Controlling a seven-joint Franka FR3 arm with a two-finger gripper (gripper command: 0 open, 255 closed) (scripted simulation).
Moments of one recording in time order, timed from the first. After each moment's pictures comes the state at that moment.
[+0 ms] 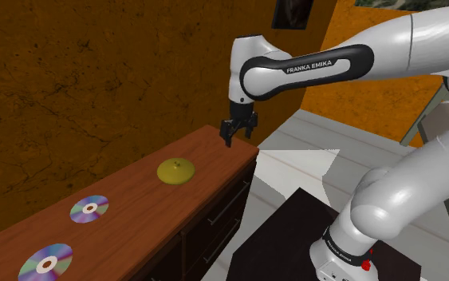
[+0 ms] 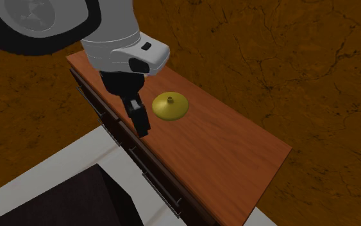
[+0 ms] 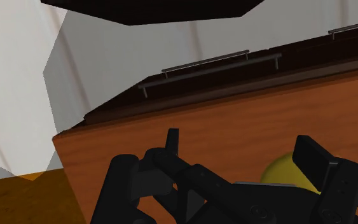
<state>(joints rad) 0.05 -0.32 0.19 -2.28 0.01 1.91 0.33</state>
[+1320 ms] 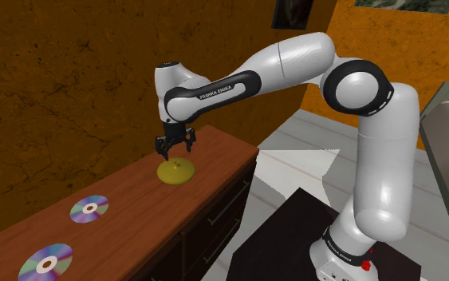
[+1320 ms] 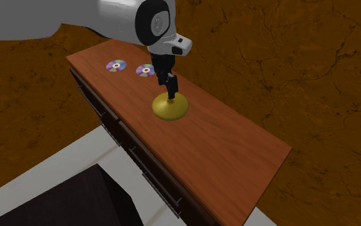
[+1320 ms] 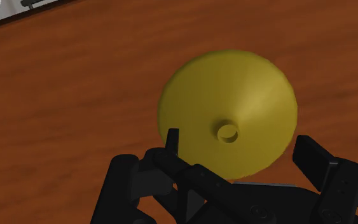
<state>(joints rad) 0.16 0.39 0.29 -1.69 -0.17 2.01 0.64</state>
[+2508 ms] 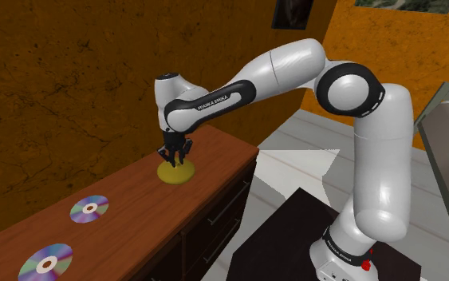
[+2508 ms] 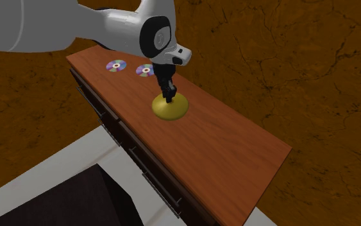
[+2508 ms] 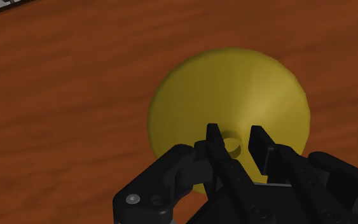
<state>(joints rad) 0.17 0.43 0.28 -1.72 -0.19 2.07 0.65</state>
